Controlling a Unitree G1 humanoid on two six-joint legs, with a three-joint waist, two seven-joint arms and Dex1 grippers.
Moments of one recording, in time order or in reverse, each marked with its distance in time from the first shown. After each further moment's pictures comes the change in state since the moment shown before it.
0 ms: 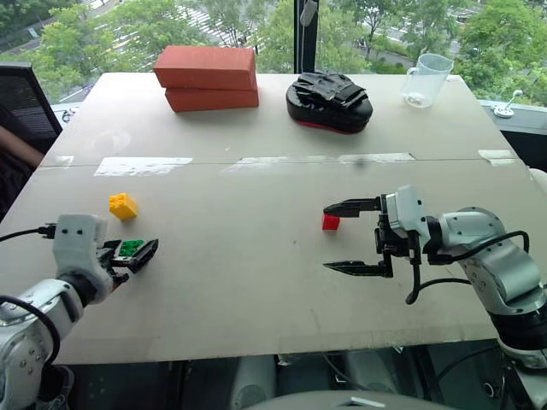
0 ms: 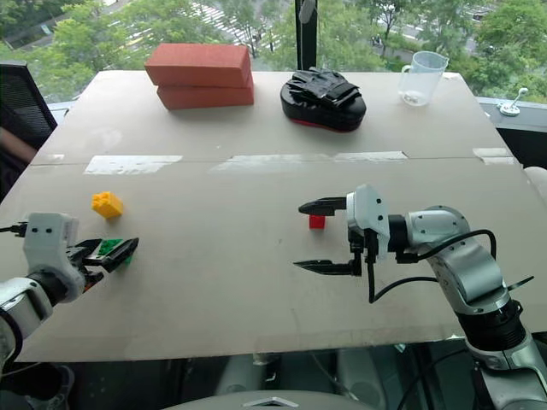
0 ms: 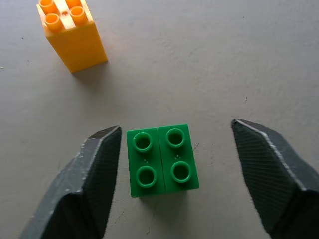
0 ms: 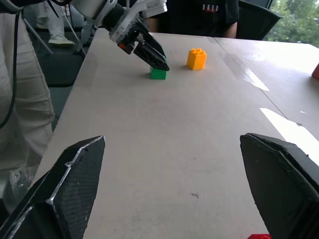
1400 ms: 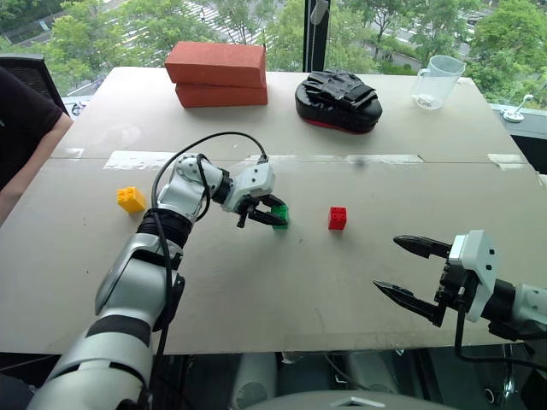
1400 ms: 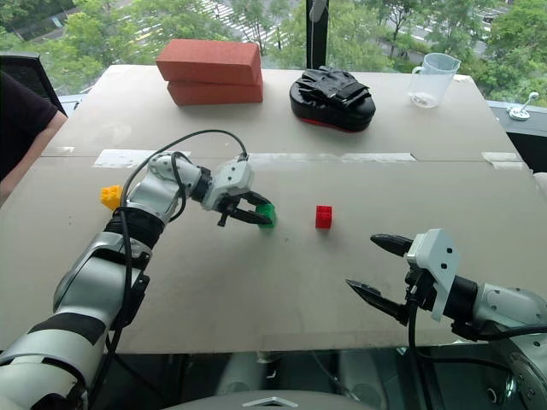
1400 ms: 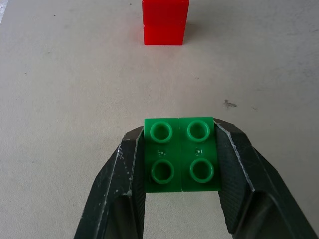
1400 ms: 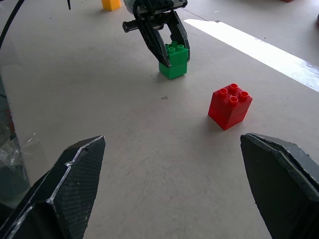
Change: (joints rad) left arm -1.216 -0.268 -0.895 1.277 0.658 -1.017 -1.258; right arm 0.616 -0.117 -0.386 -0.360 0.160 0.148 -0.326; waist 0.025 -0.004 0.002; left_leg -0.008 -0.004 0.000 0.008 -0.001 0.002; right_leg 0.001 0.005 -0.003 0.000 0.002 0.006
